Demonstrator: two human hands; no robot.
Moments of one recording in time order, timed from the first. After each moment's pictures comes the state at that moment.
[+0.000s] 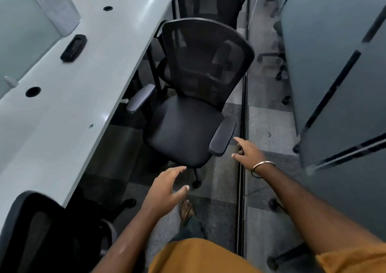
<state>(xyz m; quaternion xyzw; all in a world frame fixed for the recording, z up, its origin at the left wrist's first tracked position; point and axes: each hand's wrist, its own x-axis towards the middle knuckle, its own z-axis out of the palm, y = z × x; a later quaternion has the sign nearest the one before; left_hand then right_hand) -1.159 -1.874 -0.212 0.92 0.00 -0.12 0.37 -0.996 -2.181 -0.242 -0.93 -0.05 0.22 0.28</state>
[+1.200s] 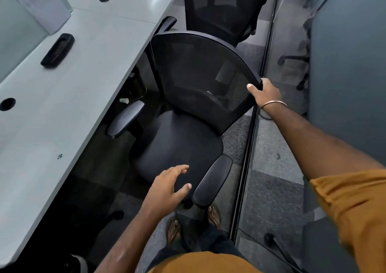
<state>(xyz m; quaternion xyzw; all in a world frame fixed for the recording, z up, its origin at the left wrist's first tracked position) -0.918 -1.942 -0.215 0.91 0.08 -0.11 0.39 -0.581 -2.200 -0.170 -0.93 0.04 0.08 0.36</state>
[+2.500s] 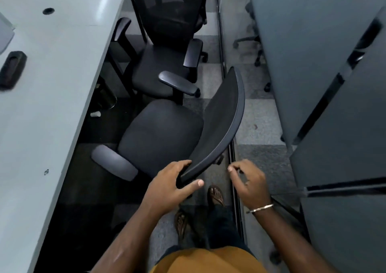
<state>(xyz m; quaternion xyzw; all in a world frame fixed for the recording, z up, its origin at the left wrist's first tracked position) -0.991 -1.926 -0.181 0.91 -0.06 -0.16 0.38 -0.998 -2.192 -0.225 -0.89 -0.05 -0.12 0.43</state>
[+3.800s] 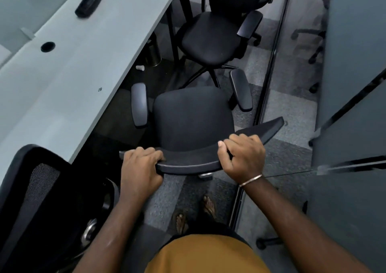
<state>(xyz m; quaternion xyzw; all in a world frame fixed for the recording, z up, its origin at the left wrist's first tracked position) -1.187 -1.876 -0.175 0.99 0.09 0.00 0.07 -1.066 -2.137 -0.186 -0.92 -0.26 -0.22 0.21</state>
